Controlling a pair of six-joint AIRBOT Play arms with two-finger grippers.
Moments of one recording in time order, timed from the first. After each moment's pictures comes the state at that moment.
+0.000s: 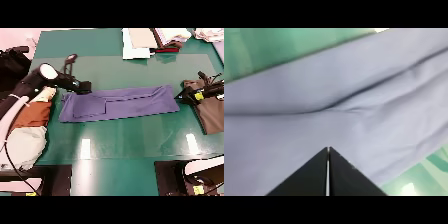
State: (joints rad) left arm -0.33 -1.48 1.27 1.01 -0.90 -1.47; right arm -0.52 -1.70 1.25 -0.89 1.36 1.14
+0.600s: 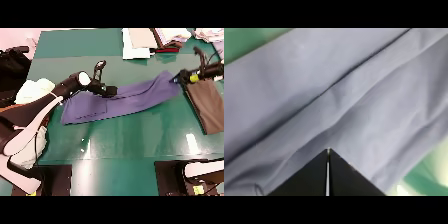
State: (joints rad) left arm -0.54 -1.74 1.47 0.97 -0.77 -1.54; right arm -0.33 -1.56 1.47 -0.81 1.39 1.07
